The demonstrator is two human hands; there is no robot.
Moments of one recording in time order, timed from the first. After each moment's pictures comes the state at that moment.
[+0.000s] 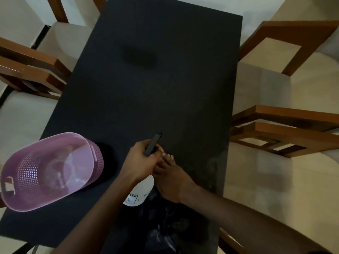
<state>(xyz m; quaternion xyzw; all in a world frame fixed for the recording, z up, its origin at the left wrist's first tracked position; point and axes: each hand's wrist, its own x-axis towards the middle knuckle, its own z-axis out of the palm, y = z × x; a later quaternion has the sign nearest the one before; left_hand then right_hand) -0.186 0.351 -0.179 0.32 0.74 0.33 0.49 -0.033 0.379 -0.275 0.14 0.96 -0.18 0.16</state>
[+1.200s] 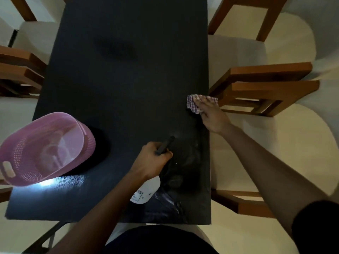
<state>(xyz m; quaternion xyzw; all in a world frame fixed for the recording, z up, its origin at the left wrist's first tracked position) -0.110 0.281 -0.188 0.40 0.70 0.22 0.56 0.111 0.481 -0.263 0.51 0.82 -0.24 0.03</state>
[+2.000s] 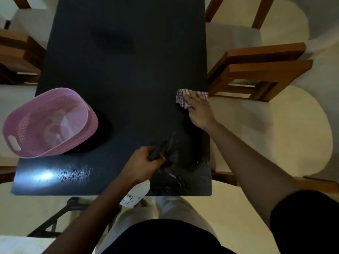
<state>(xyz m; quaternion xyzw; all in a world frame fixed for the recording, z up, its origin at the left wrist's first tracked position) -0.120 0.187 -0.192 0.45 0.67 0.19 0.55 0.079 0.404 -0.276 0.55 0.79 -0.27 0.01</state>
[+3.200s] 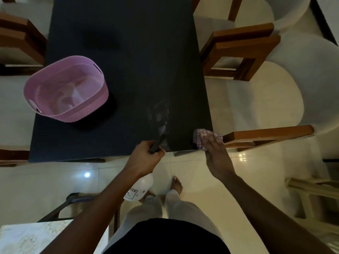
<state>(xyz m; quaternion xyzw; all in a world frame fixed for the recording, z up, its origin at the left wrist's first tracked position) -0.140 0.041 -0.190 0.43 0.65 0.20 0.59 0.173 0.062 -0.284 0.60 0.78 -0.18 -0.02</state>
